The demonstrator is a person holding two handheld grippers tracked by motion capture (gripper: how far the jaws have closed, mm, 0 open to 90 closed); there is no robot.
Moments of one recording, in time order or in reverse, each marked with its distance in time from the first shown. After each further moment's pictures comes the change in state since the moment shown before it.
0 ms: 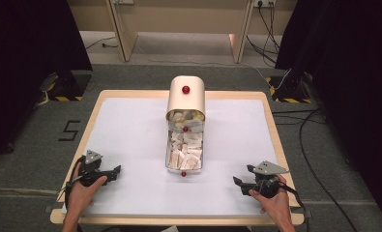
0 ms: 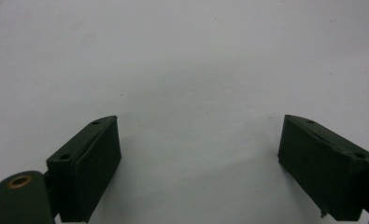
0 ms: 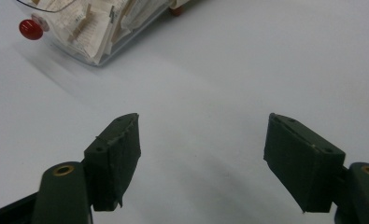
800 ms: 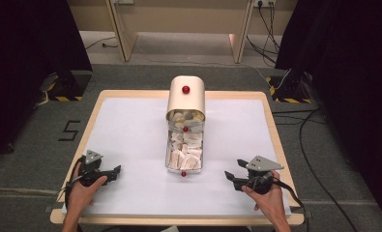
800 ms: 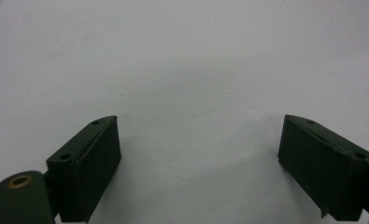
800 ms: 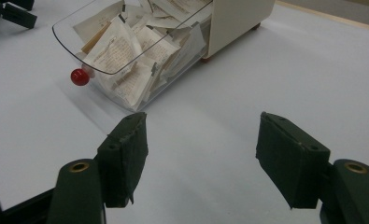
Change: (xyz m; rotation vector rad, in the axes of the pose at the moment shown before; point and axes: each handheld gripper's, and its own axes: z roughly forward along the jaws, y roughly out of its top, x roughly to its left) left arm 0.000 0.000 0.000 0.000 0.000 0.001; right arm 0.022 0.034 -0.002 -0.060 0.037 -0.058
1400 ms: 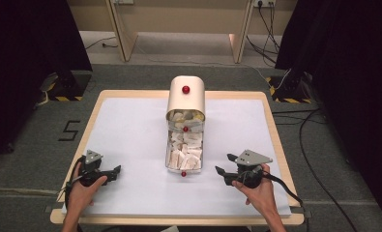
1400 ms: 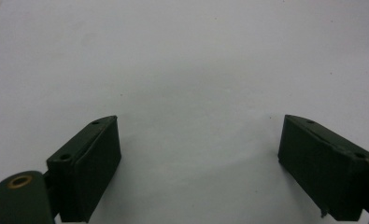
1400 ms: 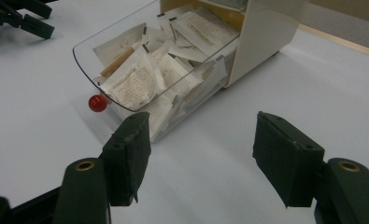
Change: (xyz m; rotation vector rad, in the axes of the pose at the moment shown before) left arm 0.000 0.000 0.000 0.000 0.000 -0.001; right arm 0.014 0.028 0.015 -0.015 0.036 -0.059
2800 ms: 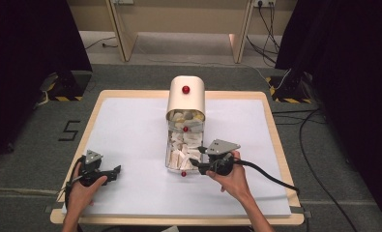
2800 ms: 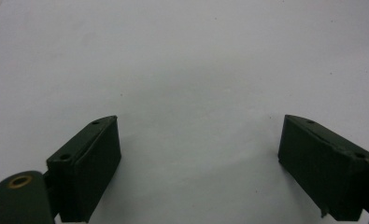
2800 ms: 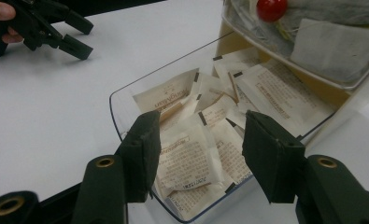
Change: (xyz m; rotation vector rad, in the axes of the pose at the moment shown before) left arm 0.000 0.000 0.000 0.000 0.000 0.000; right arm 0.024 0.042 0.064 -0.013 0.136 -0.098
